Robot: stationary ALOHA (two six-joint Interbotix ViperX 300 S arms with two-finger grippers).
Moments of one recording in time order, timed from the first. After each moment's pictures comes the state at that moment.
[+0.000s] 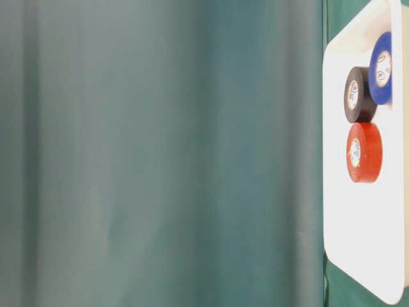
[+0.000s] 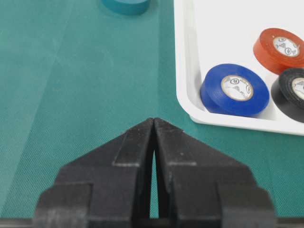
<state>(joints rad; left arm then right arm) -0.15 -0.46 1.03 -0.03 0.25 0.08 -0.02 -1.18 1.49 -0.04 0.01 0.03</state>
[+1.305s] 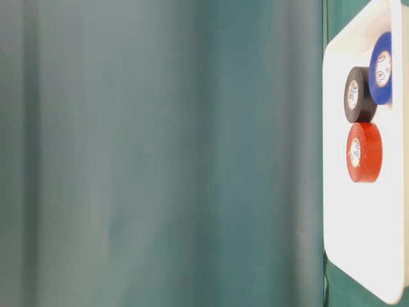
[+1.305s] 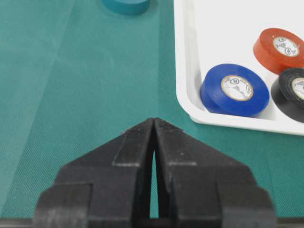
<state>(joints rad) -0.18 -0.10 0.99 -0.03 0.12 0.07 -0.02 -1.18 1.49 -0.04 0.01 0.03</state>
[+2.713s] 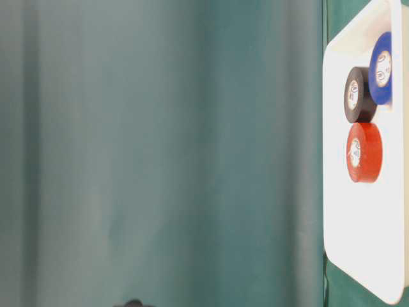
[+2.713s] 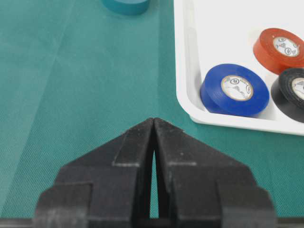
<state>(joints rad) -0.08 -0.29 0.87 -0.02 0.34 0.07 -0.02 -1.18 1.49 -0.04 0.01 0.03</state>
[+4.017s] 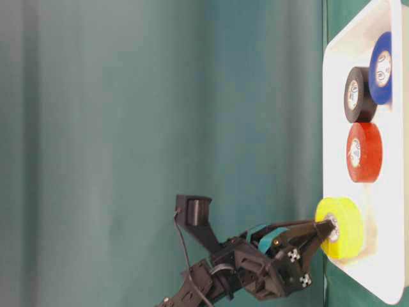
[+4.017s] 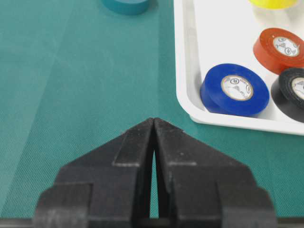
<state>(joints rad) 0.51 0.10 0.54 -0.02 0.30 0.54 -0.02 -1.18 1.49 -0.04 0.01 0.02</state>
